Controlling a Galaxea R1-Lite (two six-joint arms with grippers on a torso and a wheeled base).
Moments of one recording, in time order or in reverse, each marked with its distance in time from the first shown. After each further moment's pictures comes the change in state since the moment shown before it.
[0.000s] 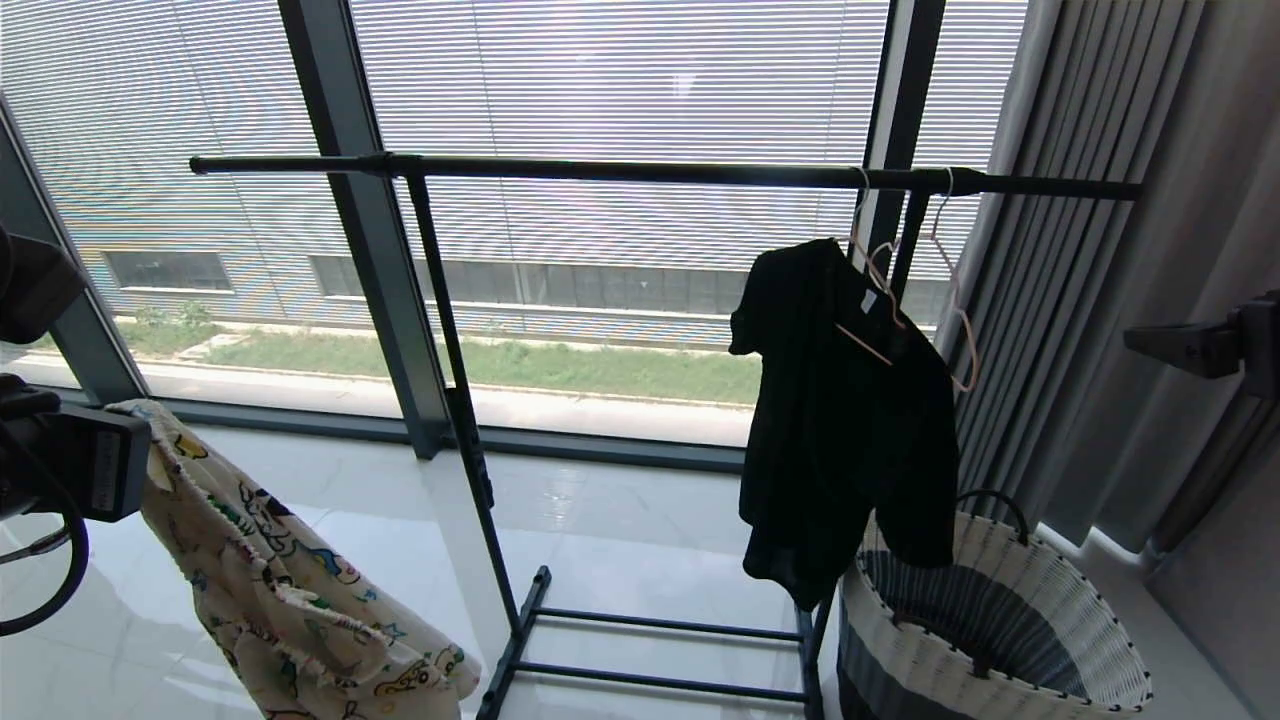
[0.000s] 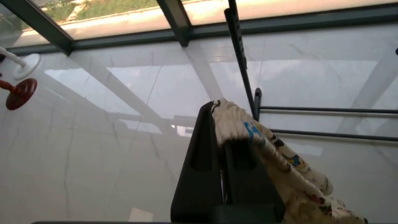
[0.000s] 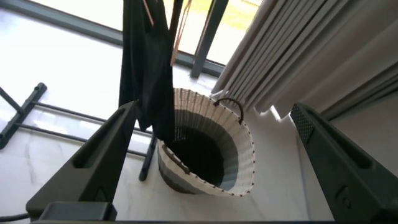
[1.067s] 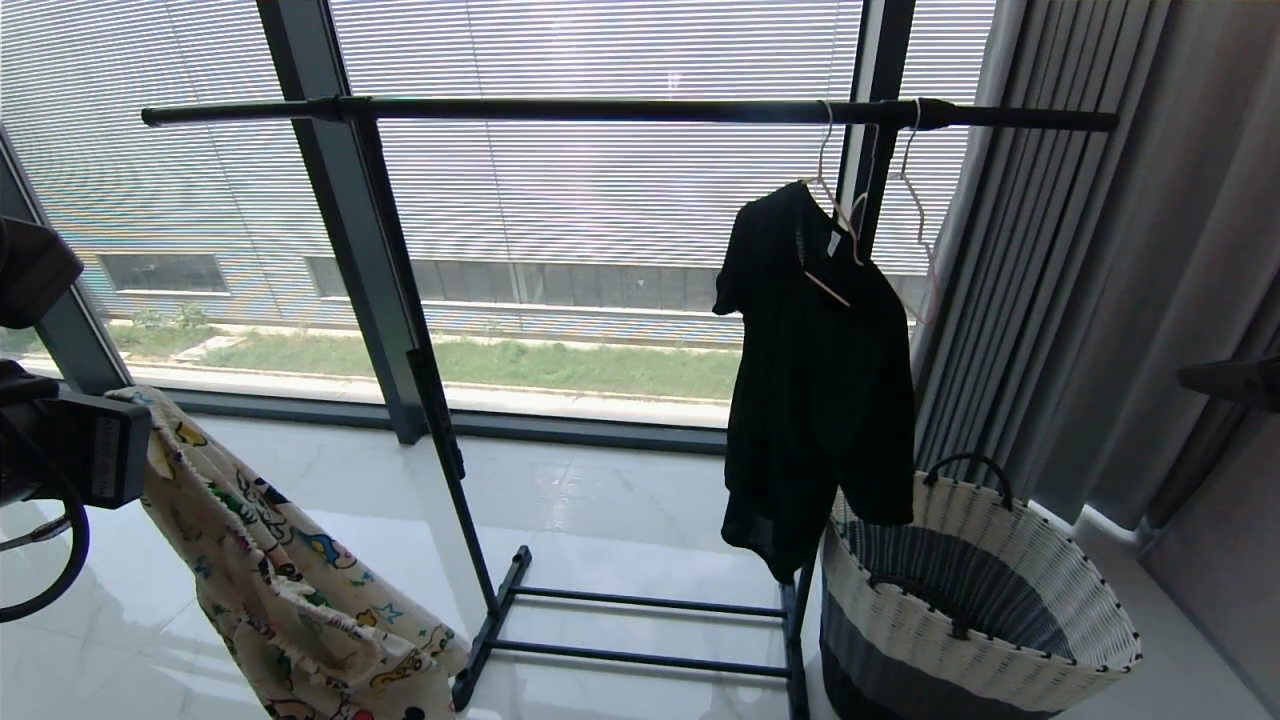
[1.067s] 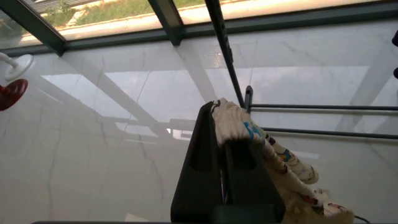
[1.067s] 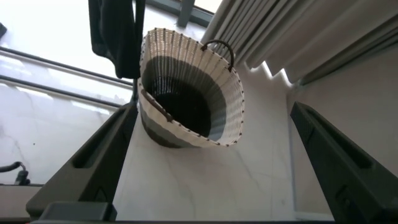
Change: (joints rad) left arm -0.001 0.002 -0.022 -0.001 0.001 -0.007; right arm 0.008 -0.011 -0.127 0.285 -0.054 0.005
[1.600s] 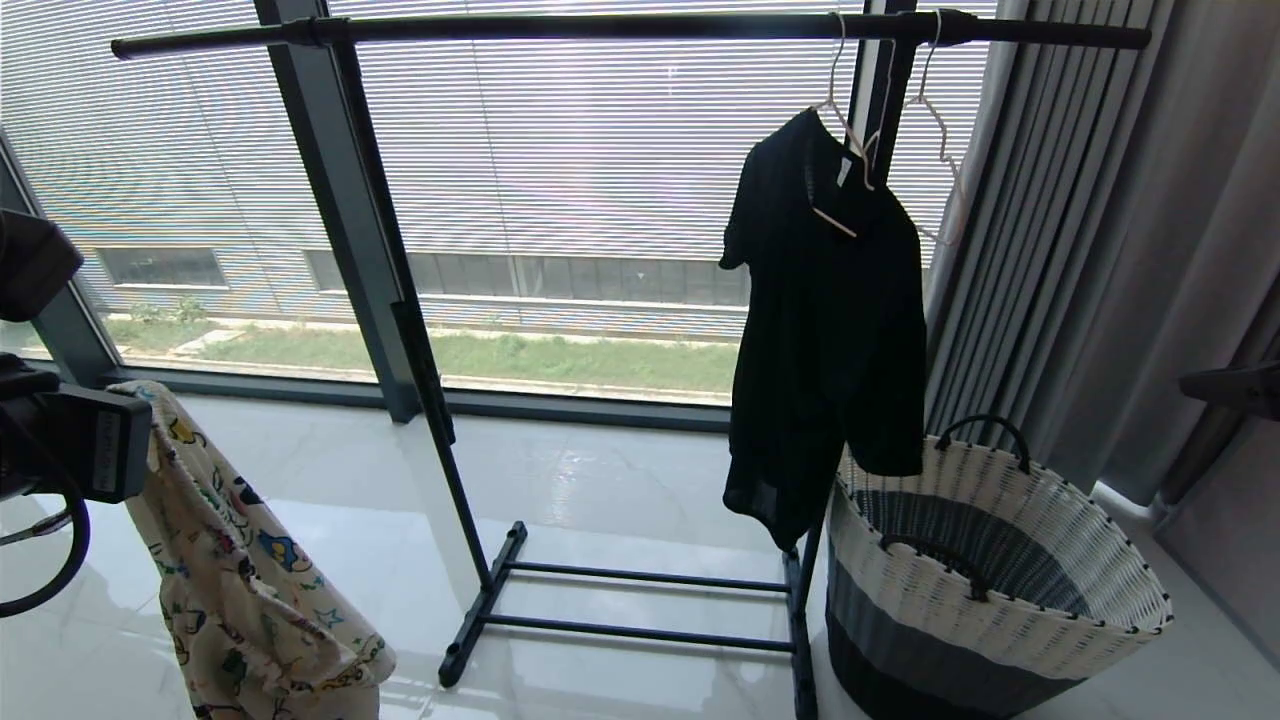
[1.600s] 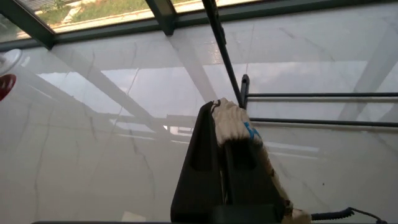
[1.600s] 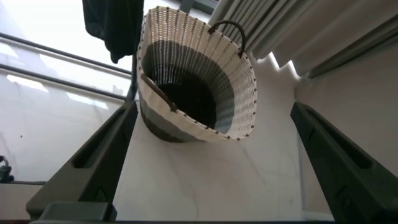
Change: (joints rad) left arm -0.008 0.002 -0.010 0.001 -0.001 0.000; right arm 0.006 -0.002 -0.004 0.031 -0.006 -0.012
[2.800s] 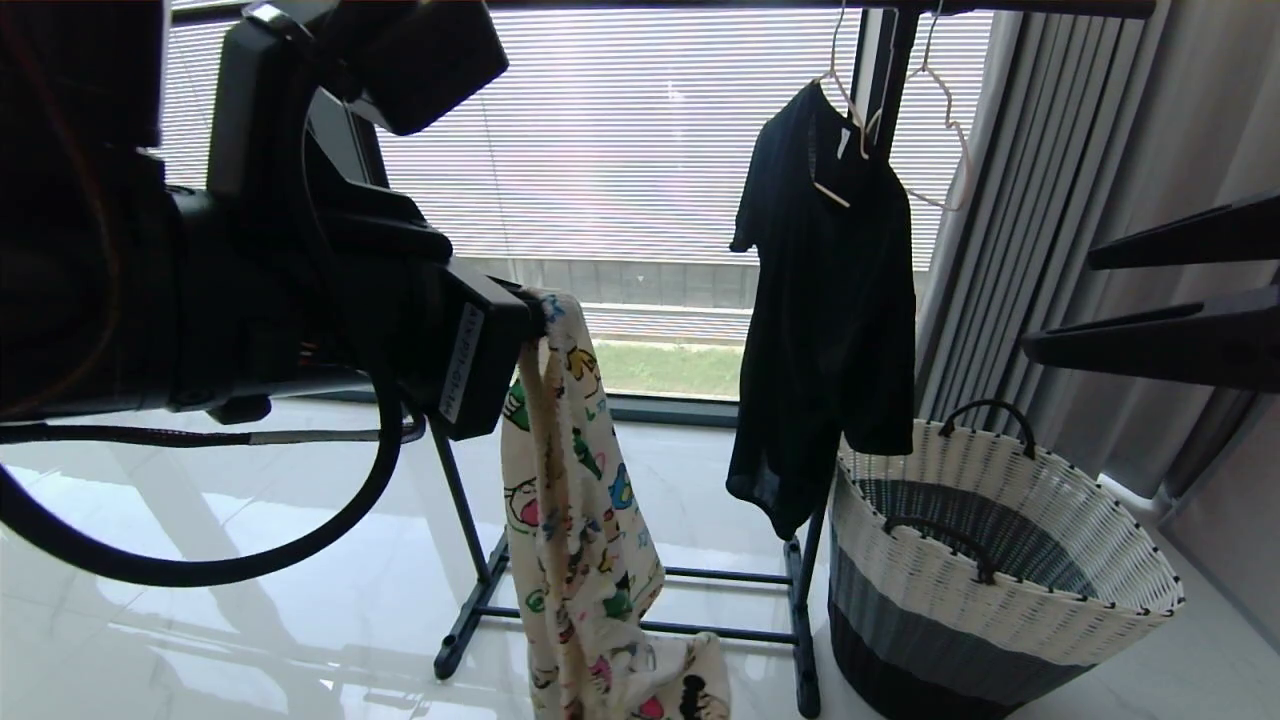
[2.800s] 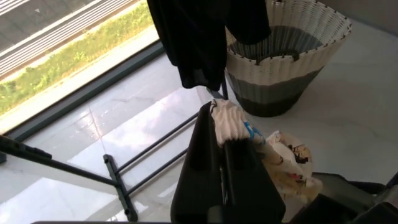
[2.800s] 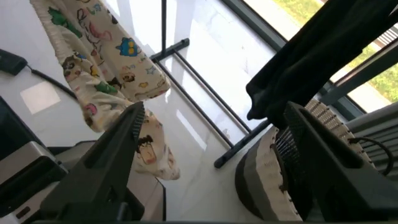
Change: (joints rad) left arm -0.752 0.285 -0.520 0.248 -0.053 -0.090; right arm 0.417 0.103 -0.295 0.119 0.319 0.006
